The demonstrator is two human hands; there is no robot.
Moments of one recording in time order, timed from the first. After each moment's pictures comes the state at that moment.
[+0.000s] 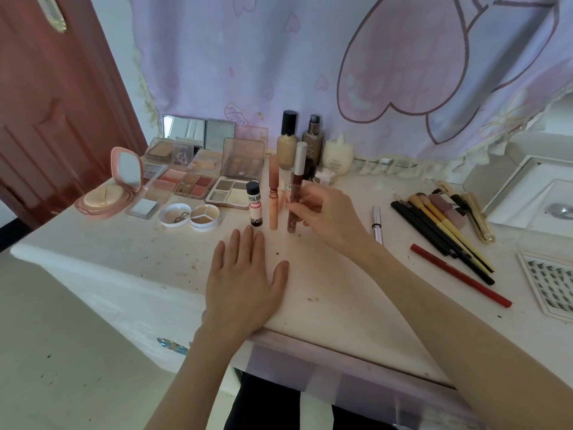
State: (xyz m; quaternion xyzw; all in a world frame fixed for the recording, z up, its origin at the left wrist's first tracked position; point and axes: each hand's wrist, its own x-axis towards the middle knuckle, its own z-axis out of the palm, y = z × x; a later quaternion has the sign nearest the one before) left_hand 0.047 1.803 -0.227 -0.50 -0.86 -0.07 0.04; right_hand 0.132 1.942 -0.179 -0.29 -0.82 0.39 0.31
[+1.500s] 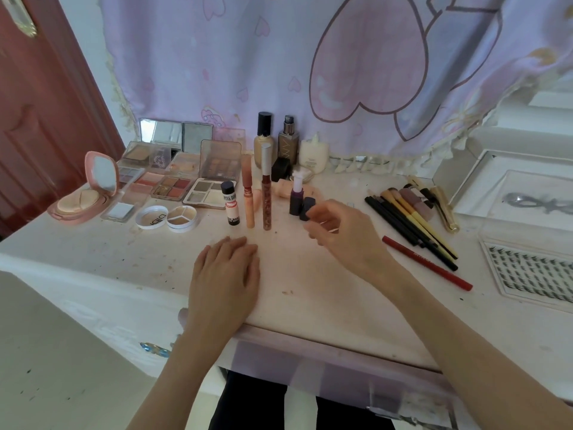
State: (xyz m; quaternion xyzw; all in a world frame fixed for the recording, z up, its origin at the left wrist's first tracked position) left_hand 0.058 1.795 -0.220 -0.53 -0.80 -0.26 0.04; right_hand 0.199 1.926 -0.178 -0.36 -0.82 0.34 0.30
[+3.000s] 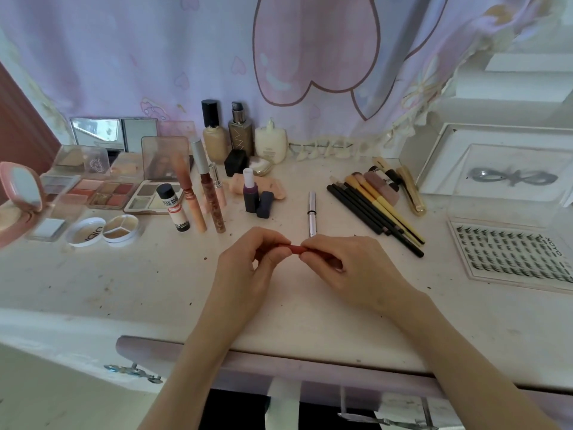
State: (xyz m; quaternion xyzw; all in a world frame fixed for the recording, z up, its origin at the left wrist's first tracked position) left_hand 0.114 1.846 -0.203 -0.58 -0.63 -0.50 -0.14; right_hand 0.266 1.927 -0.195 -0.29 -0.92 0.15 0.22
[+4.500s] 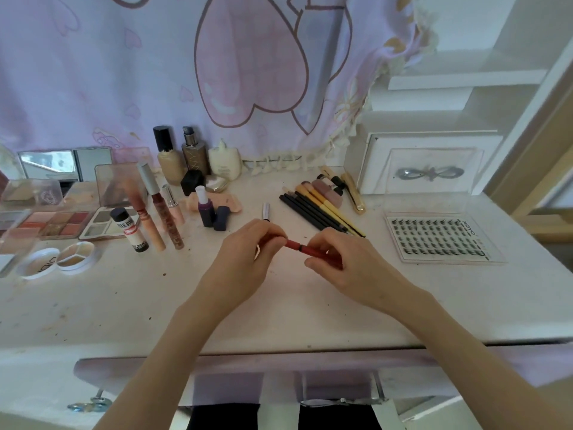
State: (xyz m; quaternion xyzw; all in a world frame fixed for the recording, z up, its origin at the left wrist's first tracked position) left_hand 0.145 1.878 -0.181 -0.71 -0.58 -0.39 -0.12; right_hand 0.327 1.922 -0.185 -0.39 -0.86 0.24 0.24
